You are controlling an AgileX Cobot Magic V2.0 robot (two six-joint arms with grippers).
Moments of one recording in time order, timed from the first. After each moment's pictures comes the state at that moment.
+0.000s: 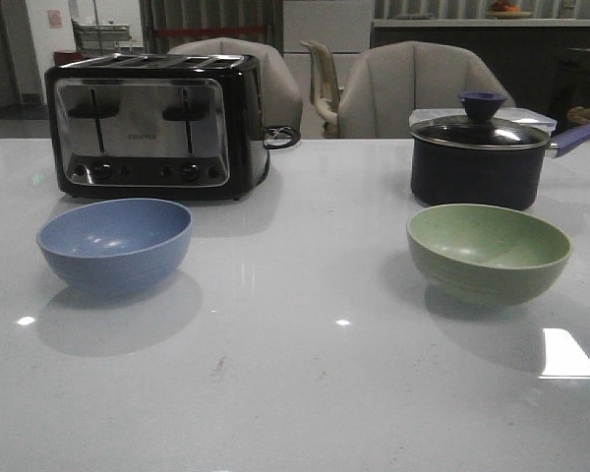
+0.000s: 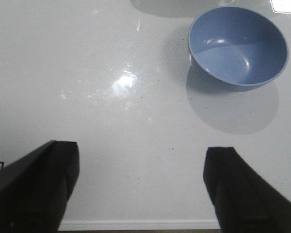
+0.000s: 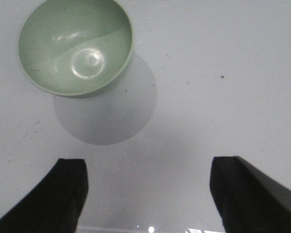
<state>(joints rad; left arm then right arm) -0.02 0.76 -0.64 -0.09 0.71 0.06 0.01 0.94 -0.66 0.14 0.66 -0.01</state>
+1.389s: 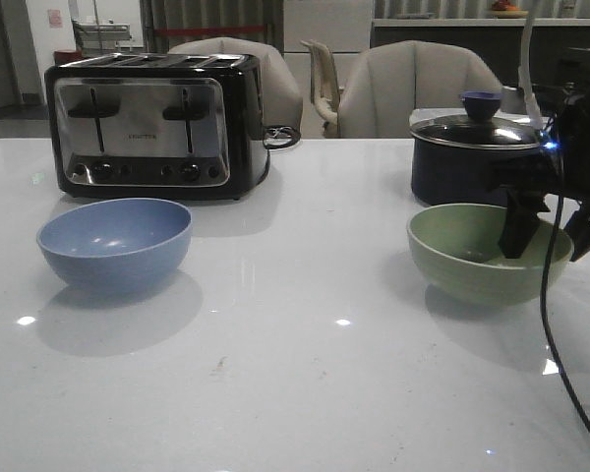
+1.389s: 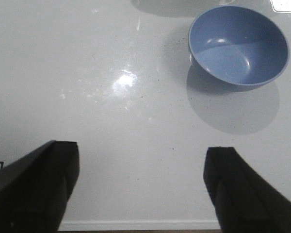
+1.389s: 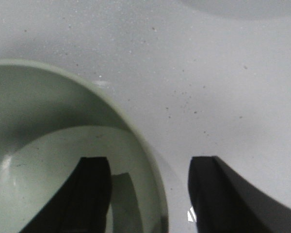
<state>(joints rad) -0.02 0.76 -0.64 -0.09 0.71 0.06 0.06 1.87 -1.20 0.17 0.58 -0.05</state>
